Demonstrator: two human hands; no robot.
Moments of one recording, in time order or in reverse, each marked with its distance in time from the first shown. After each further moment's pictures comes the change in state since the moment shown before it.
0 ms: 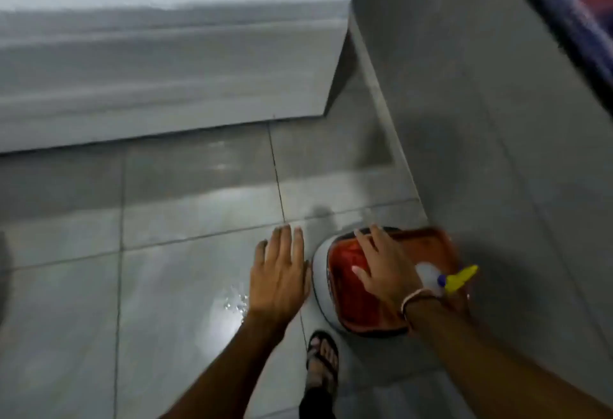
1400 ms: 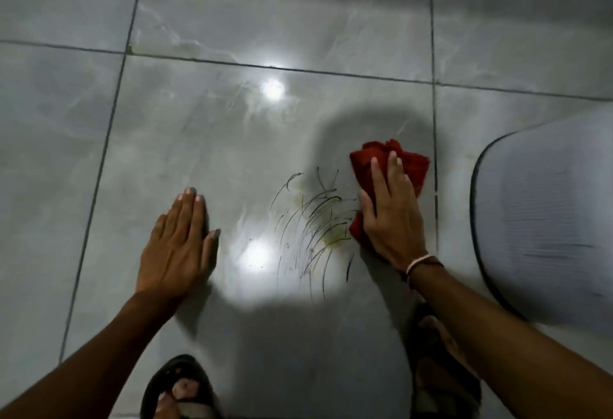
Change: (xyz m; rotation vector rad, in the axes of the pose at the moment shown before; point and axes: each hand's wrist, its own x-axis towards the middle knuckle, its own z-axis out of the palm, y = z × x) left_hand -0.166 -0.364 0.509 -0.053 -0.010 -0.341; right_hand 0.176 -0.156 0.484 0.209 0.306 -0.191
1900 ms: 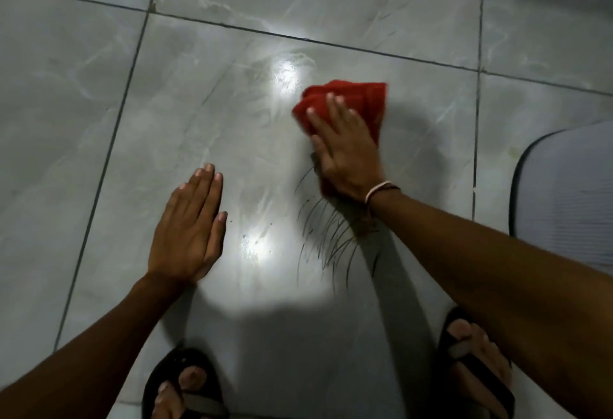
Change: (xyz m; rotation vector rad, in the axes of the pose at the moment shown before) left_hand -0.001 -0.026 0.037 -0.112 0.223 0.118; right_hand 0.088 -0.084 0.050 -0.117 -0.078 -0.382
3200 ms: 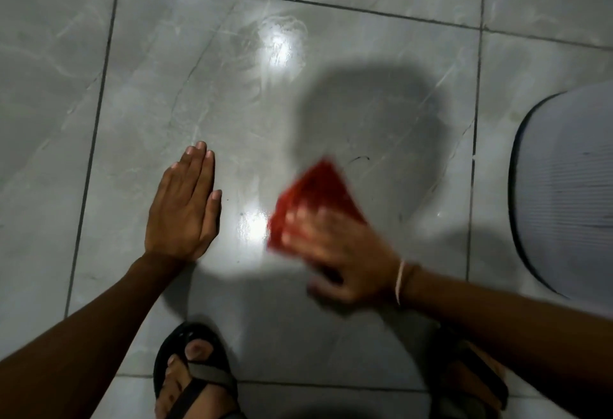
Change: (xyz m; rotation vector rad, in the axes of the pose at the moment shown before) left_hand 0.003 -0.006 0.000 -0.022 0.003 0.009; right_hand -0.157 -0.014 0.025 0.085 -0.184 -0.521
